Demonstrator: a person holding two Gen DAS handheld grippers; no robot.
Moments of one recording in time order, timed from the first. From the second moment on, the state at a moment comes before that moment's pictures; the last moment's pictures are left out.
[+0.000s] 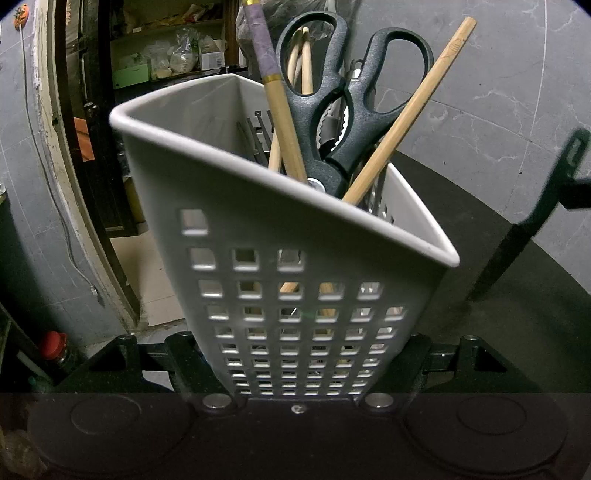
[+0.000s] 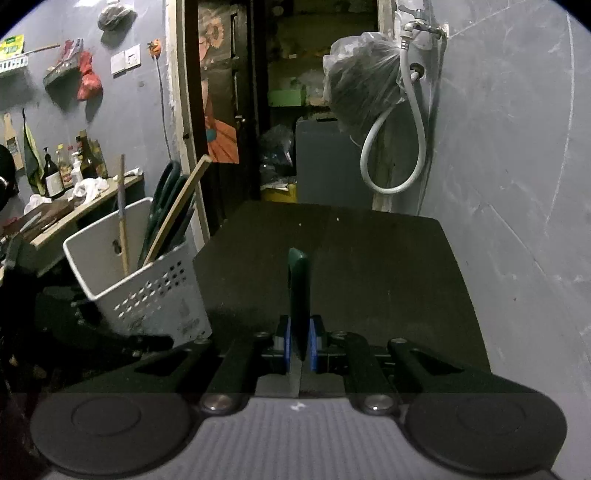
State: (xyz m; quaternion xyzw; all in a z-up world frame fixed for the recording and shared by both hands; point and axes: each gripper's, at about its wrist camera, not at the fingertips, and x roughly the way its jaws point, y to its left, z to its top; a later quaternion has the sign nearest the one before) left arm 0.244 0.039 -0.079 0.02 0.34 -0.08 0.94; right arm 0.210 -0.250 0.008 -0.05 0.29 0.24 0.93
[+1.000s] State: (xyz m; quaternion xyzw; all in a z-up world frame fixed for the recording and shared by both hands) left arm 0.245 0.036 -0.077 0.02 0.34 -0.08 0.94; right arm 0.200 -0.252 -0.015 -0.03 0.32 0.23 0.92
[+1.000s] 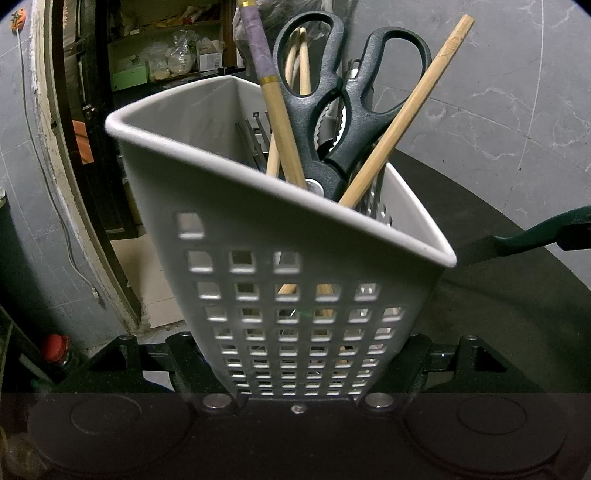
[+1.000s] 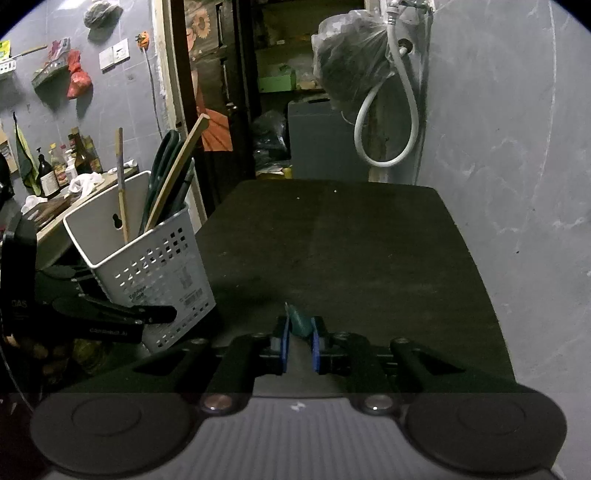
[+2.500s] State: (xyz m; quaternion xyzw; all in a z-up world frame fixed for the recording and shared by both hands) left arm 0.235 0.040 -0.076 0.02 0.34 -0.08 0.94; right arm 0.193 -0.238 0.179 -0.01 0.06 0.38 0.92
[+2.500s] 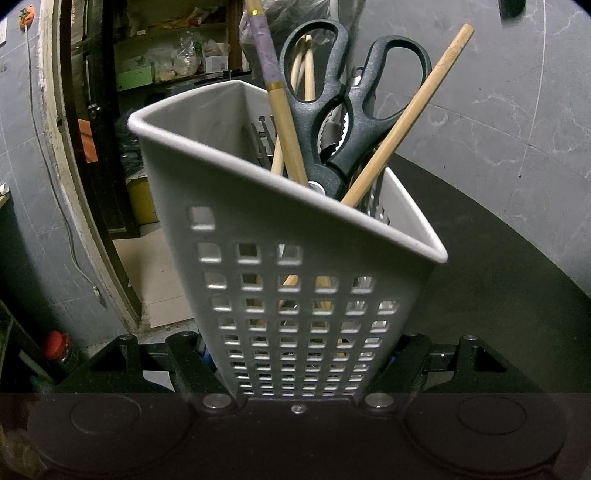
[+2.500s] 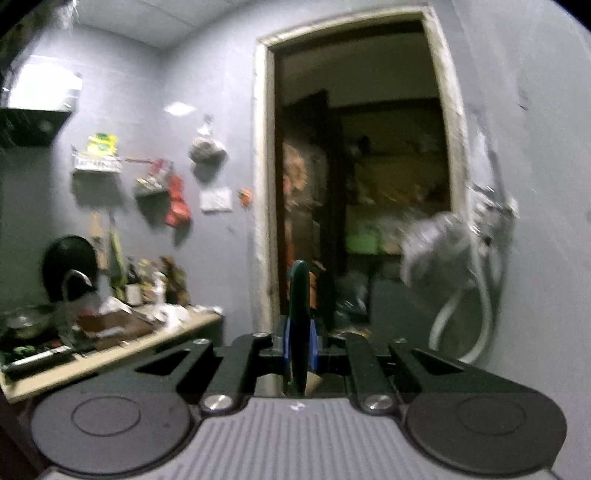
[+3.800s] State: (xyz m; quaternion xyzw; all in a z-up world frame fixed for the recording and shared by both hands) left arm 0.229 0.035 -0.076 0.01 0.33 -0.06 0.94; right arm 0.217 -0.141 0.043 -0.06 0.24 0.44 0.86
